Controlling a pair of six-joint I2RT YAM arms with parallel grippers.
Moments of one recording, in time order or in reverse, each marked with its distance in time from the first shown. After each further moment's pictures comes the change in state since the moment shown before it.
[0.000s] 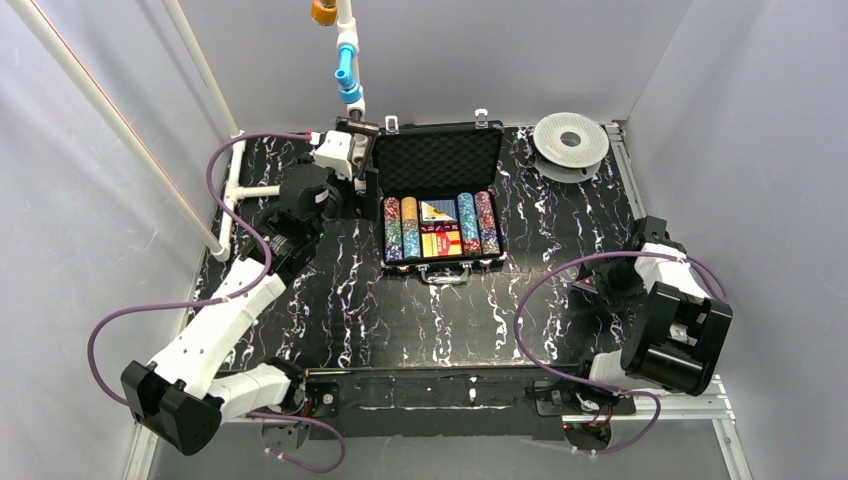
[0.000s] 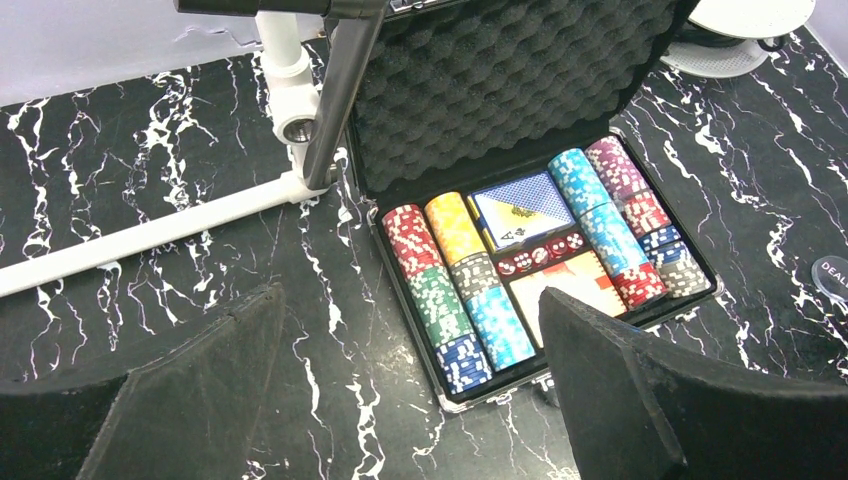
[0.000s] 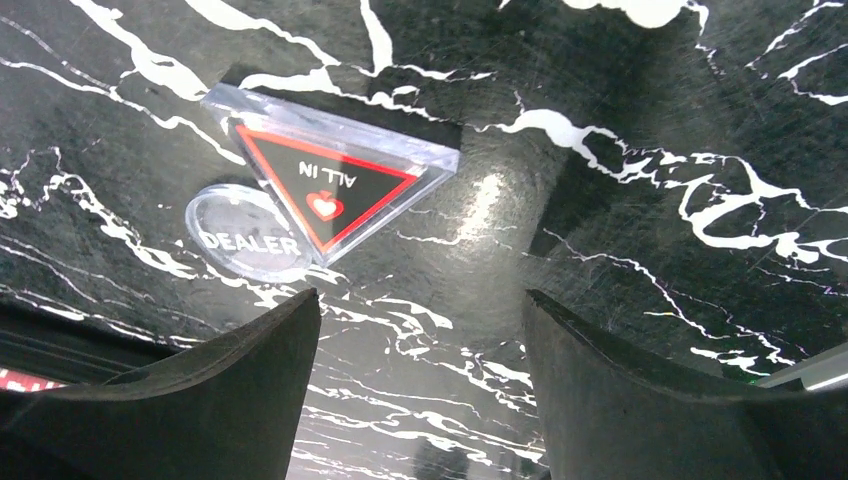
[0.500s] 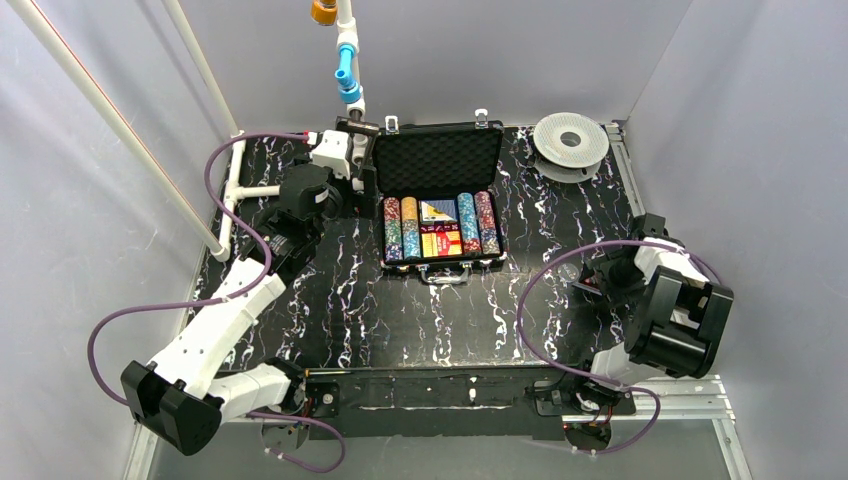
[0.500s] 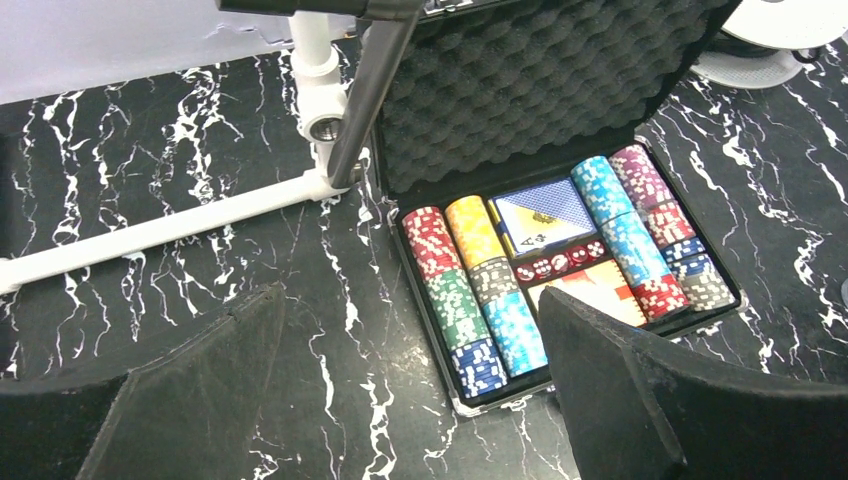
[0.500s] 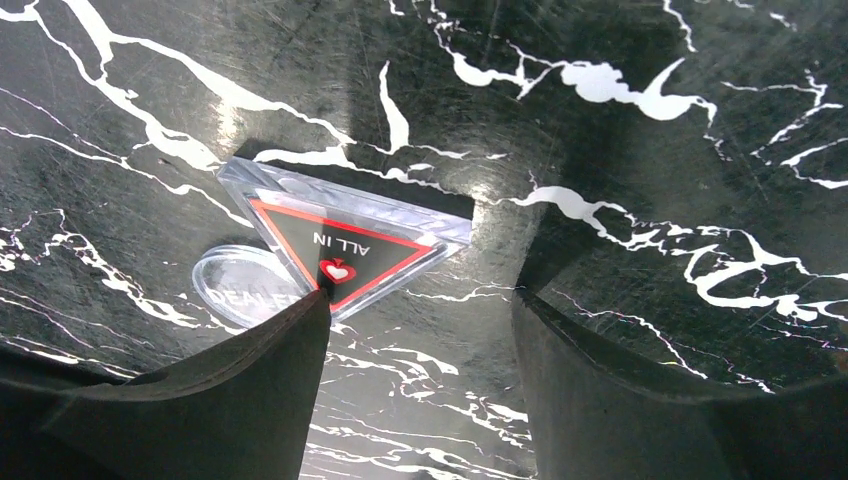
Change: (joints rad) left arm 0.000 0.000 0.000 -0.001 -0.043 0.000; right arm -0.009 0.073 -0.006 0.087 0.041 -0.003
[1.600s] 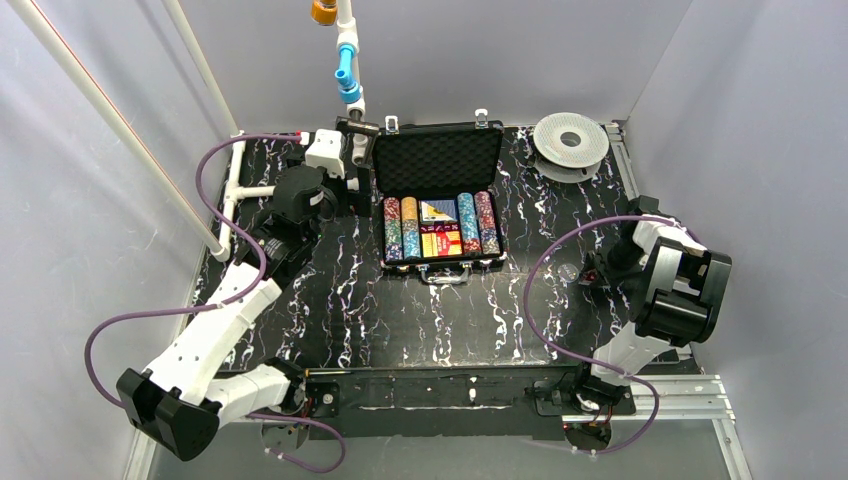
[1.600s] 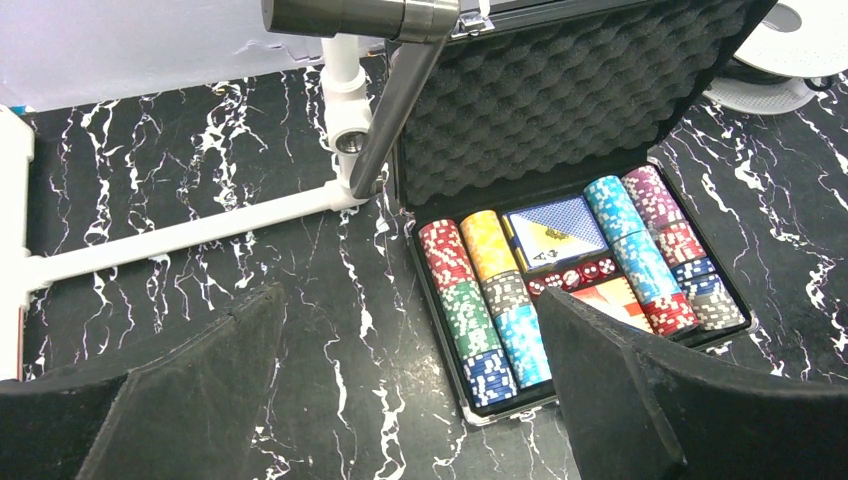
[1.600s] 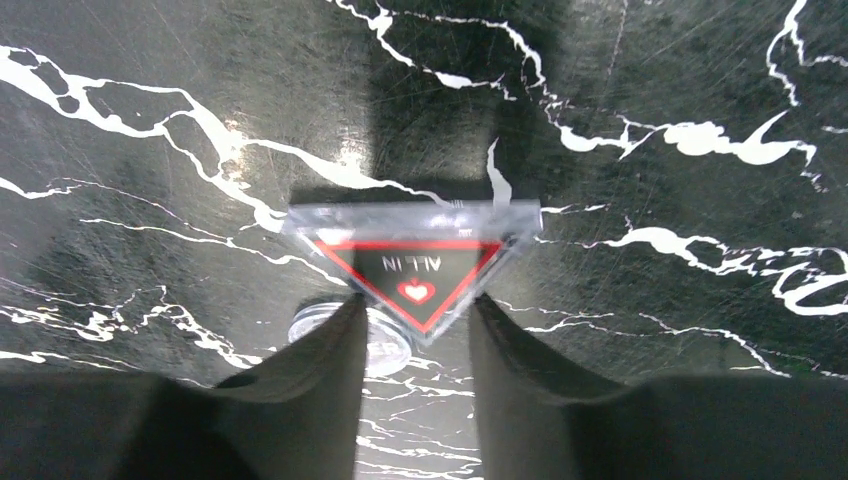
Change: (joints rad) left arm 0.000 -0.029 0.000 0.004 -0.052 0.004; right arm 0.042 0.204 0.196 -0.068 0.042 0.123
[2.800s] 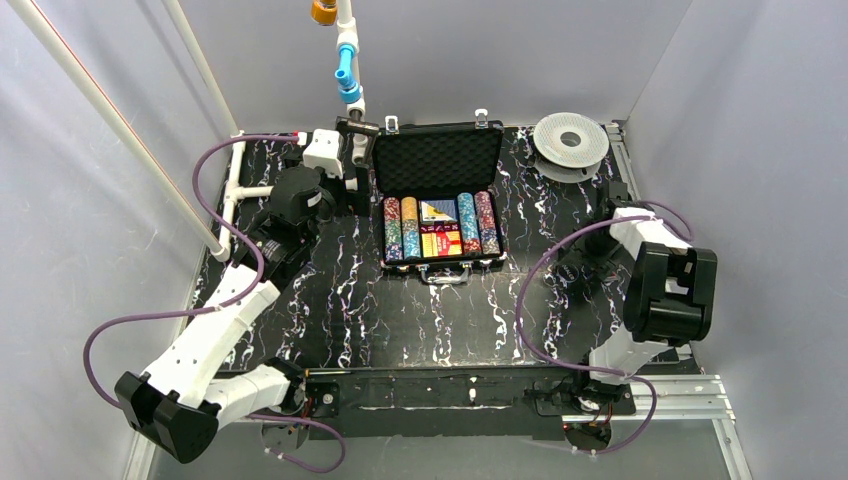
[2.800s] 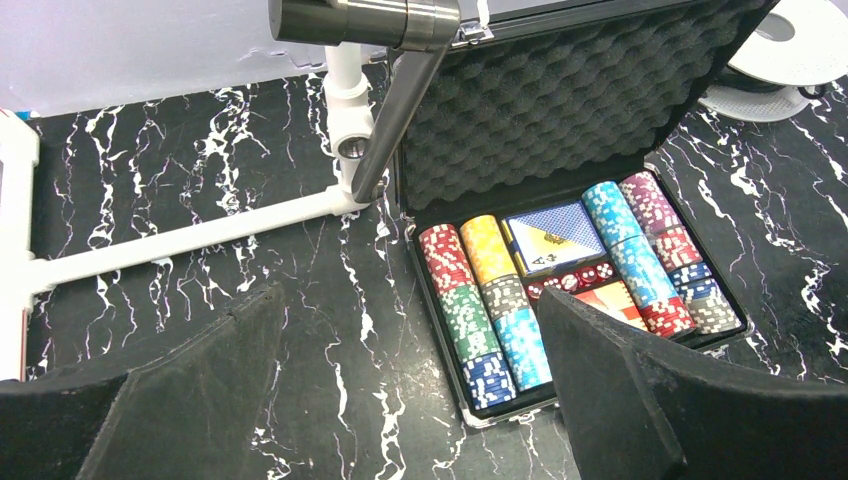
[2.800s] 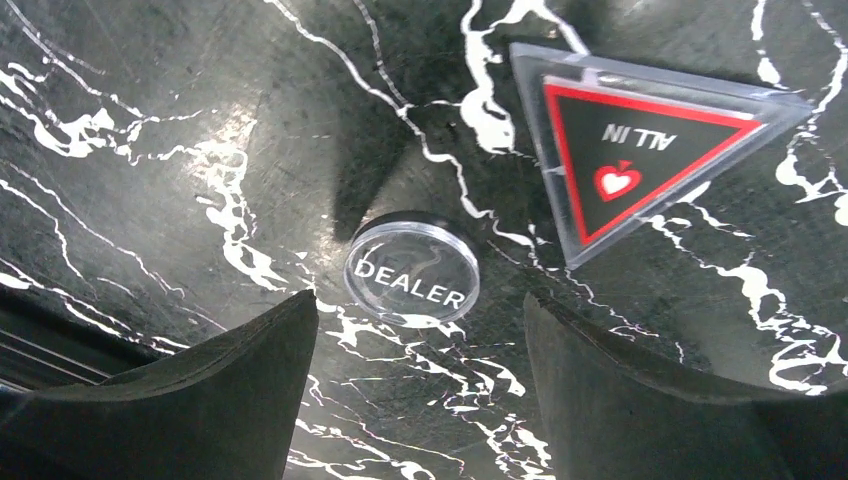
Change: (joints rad) left arm 0.000 -0.013 0.000 0.002 -0.002 0.000; right arm 0.182 -0.033 0.038 0.037 0.020 -0.333
